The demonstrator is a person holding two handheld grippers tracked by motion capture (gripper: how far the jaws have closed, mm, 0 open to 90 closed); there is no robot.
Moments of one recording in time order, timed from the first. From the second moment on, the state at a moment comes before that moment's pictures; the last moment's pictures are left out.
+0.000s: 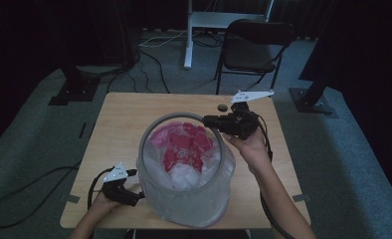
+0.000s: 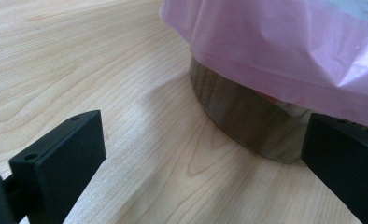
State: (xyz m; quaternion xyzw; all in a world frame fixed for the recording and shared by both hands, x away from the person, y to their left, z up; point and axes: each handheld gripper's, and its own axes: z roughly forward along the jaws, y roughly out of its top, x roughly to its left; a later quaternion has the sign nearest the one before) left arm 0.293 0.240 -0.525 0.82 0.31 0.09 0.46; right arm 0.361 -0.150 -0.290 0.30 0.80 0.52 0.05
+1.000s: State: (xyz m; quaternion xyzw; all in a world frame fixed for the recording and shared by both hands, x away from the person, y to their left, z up) left arm 0.294 0.241 -0.527 0.82 0.31 0.09 0.46; right arm 0.354 -0.229 -0.264 0.35 0.73 0.58 0.07
